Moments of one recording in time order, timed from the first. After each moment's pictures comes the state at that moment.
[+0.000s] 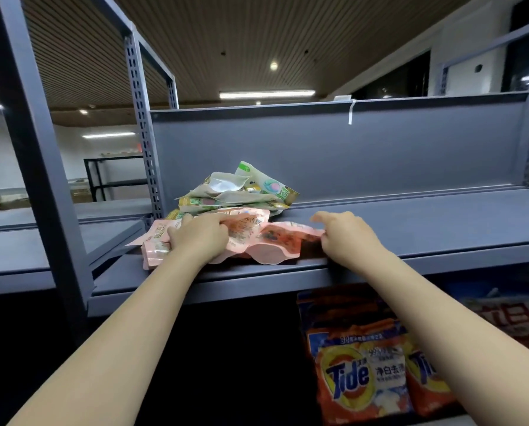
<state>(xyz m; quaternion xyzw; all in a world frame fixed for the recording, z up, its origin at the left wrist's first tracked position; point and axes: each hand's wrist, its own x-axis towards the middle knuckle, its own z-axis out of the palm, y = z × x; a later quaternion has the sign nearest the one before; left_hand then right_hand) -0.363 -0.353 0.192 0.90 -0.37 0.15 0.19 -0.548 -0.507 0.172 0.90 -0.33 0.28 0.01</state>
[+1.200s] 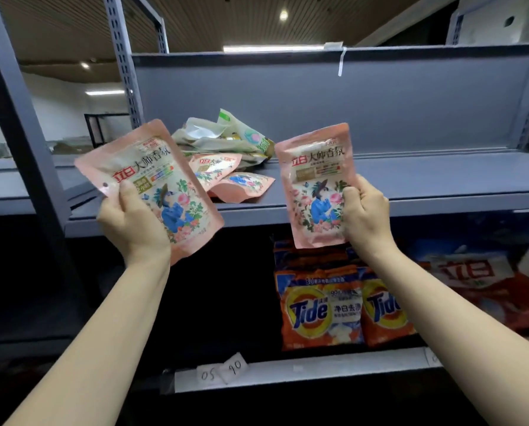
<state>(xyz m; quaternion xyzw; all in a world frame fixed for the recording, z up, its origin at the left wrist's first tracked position) -0.439 -0.309 0.119 0.49 -0.13 0.28 0.82 -0.641 -0.508 0.113 0.74 -0.19 0.56 -0.32</state>
